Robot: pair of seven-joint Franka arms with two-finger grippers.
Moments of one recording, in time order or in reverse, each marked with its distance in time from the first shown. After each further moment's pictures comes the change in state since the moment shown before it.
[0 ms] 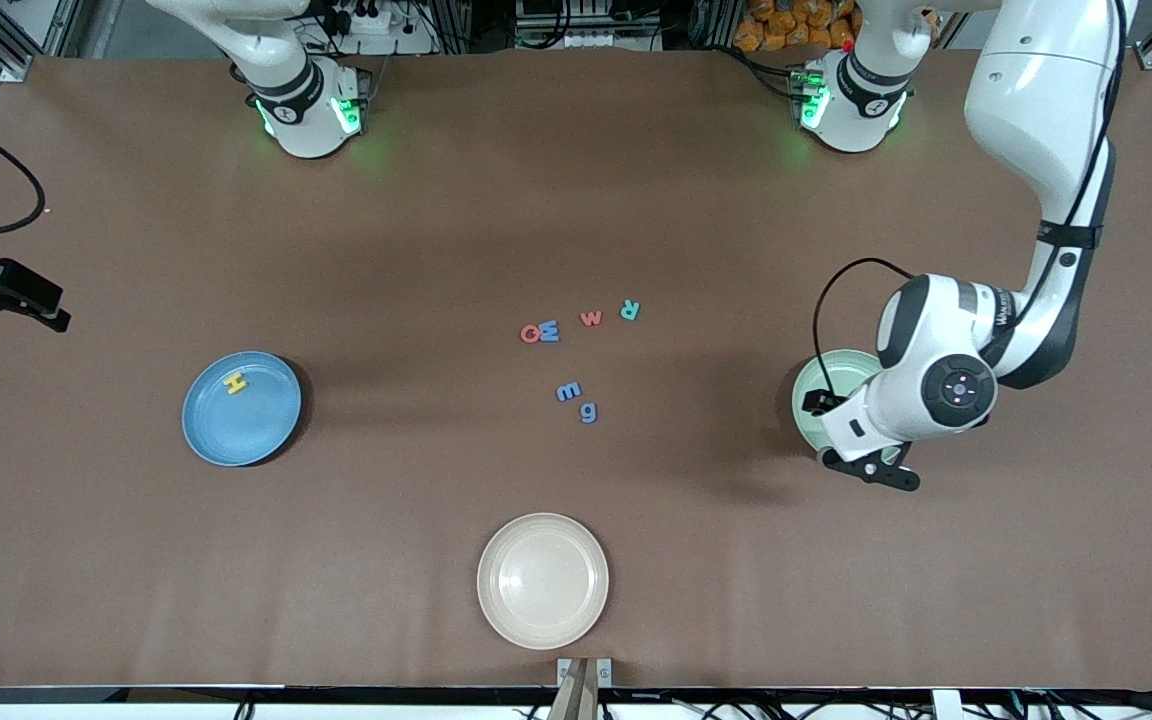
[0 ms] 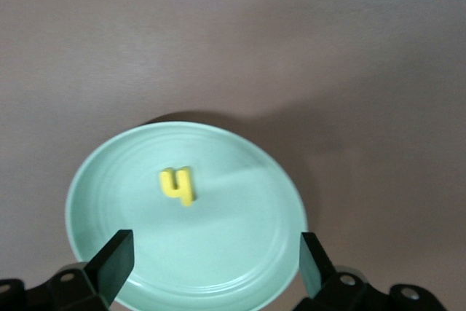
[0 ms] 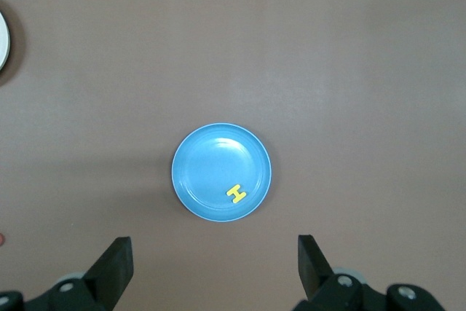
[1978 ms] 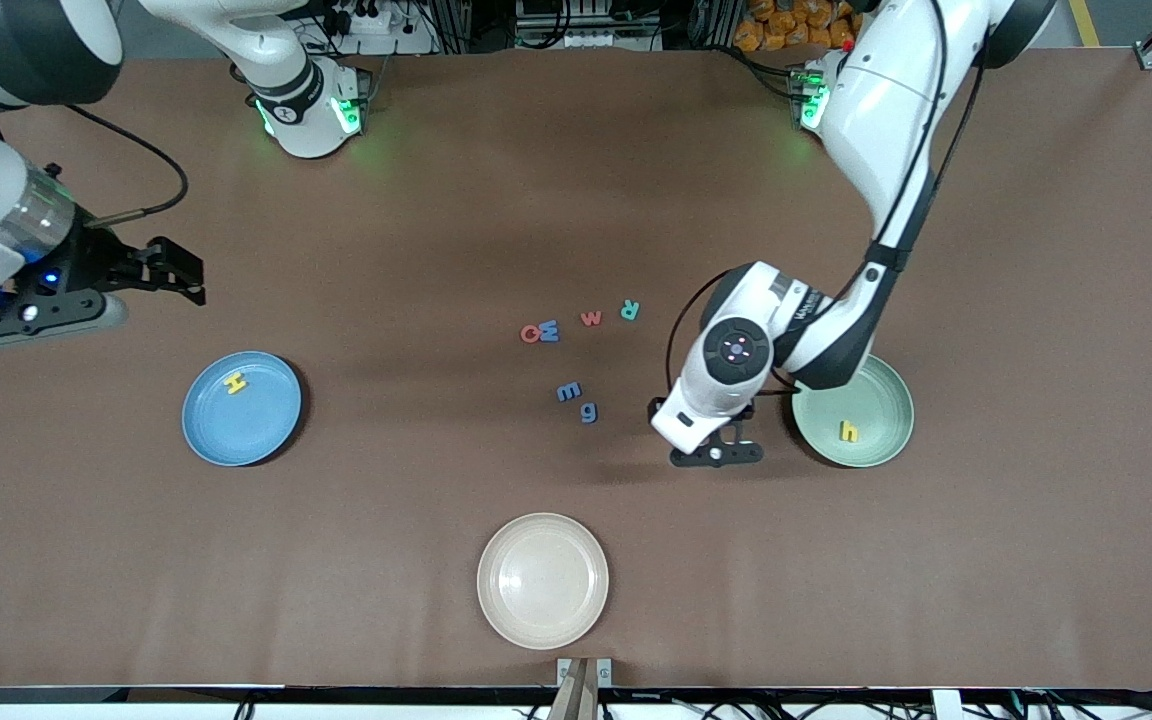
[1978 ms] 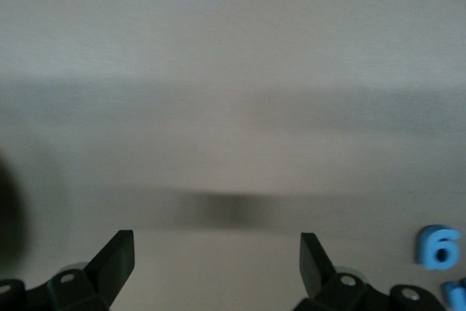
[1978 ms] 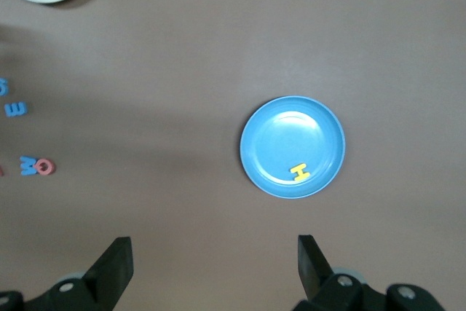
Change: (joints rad) left arm -0.309 0.184 -0.005 0.181 0.000 0.147 -0.658; right arm 0.206 0.003 0.016 -0.038 0.021 -0.075 -0.001
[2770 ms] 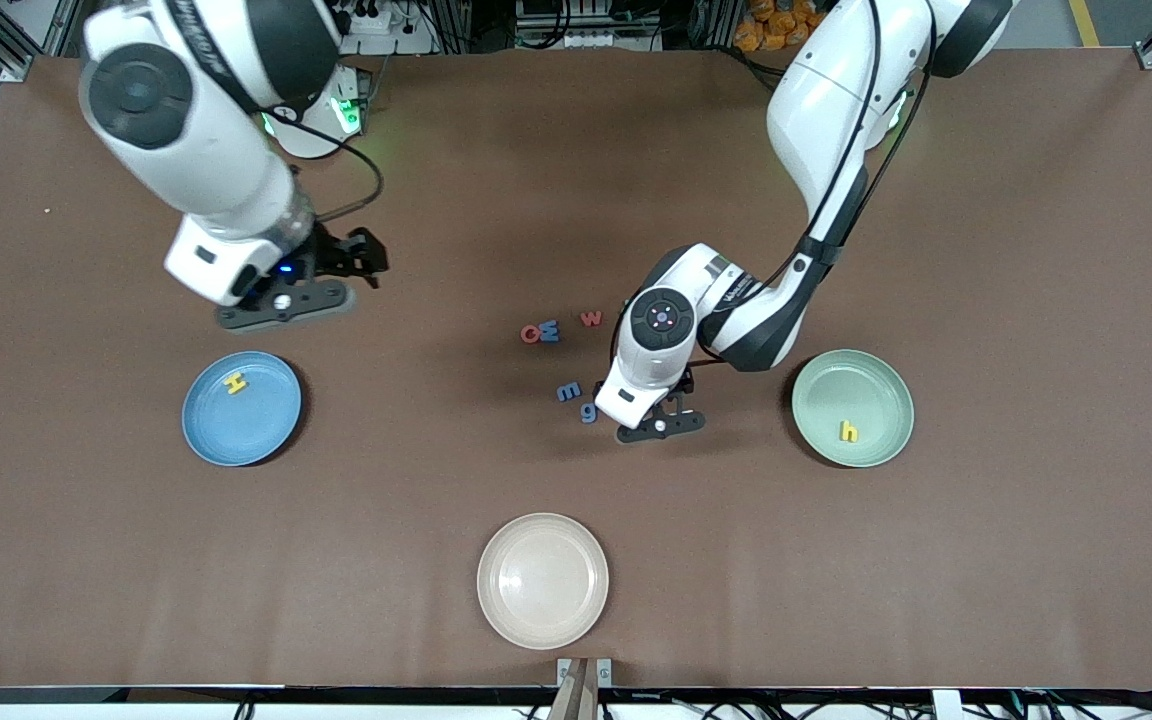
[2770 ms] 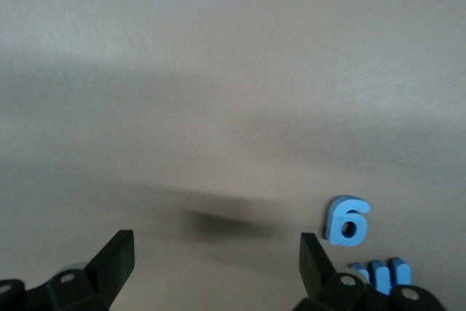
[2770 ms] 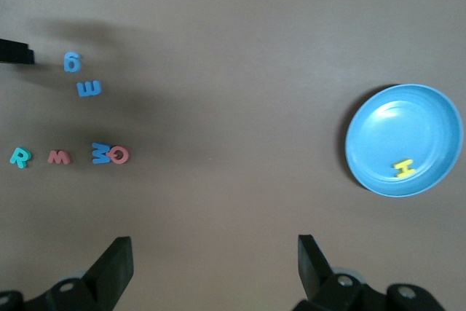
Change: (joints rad) left arm -0.105 0.052 0.000 0.020 -0.010 0.031 -0.234; right arm 0.308 0.088 0.002 -0.023 0.006 0.061 0.285
